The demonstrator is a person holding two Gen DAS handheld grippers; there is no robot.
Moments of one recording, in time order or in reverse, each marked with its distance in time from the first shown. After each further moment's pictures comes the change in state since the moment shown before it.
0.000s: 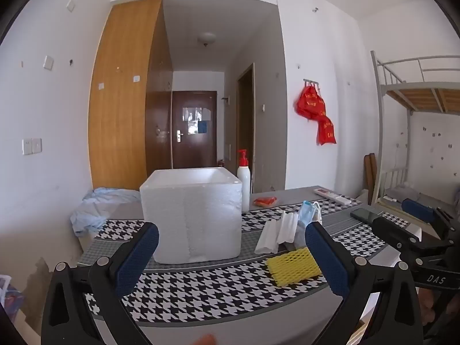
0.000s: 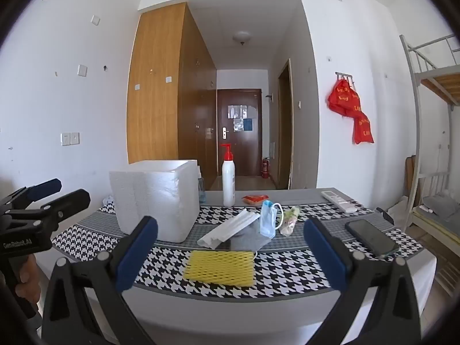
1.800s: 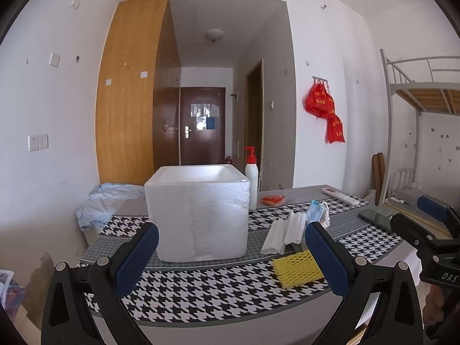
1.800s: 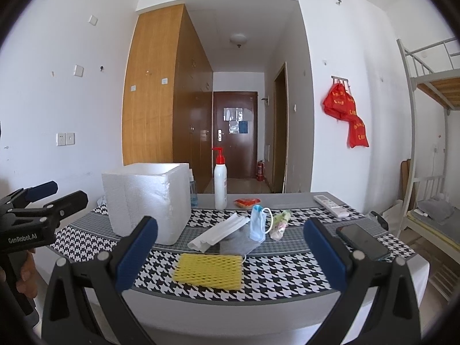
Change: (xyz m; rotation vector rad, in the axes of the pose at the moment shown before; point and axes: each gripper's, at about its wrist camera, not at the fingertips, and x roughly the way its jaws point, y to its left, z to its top) left arm 0.008 0.001 0.003 -0.016 -0.008 0.049; right arm 0.002 -0.010 0.005 -0.021 0.000 -0.025
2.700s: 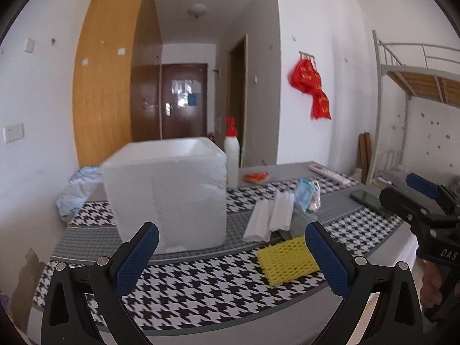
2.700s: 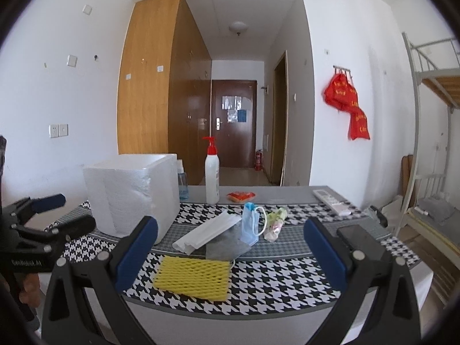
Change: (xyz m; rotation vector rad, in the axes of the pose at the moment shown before) left arm 0.056 -0.013 -0.007 0.022 0.150 -0.108; right arm 0.045 -0.018 0.000 0.011 0.081 0.004
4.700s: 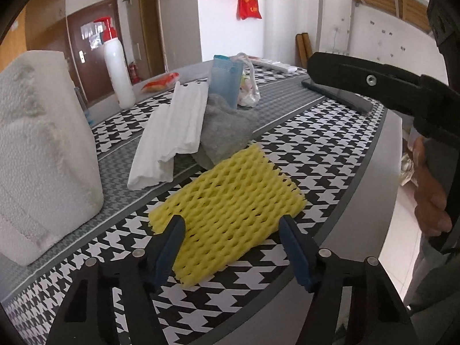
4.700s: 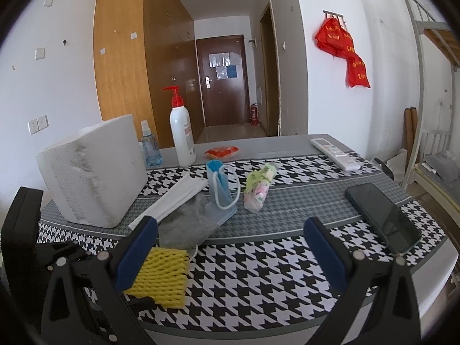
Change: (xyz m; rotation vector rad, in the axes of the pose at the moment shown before) left arm 0.129 -0.067 -0.045 0.265 0.466 -0.298; right arm 0.085 -0.055 -0.015 0.099 0.218 -0.008
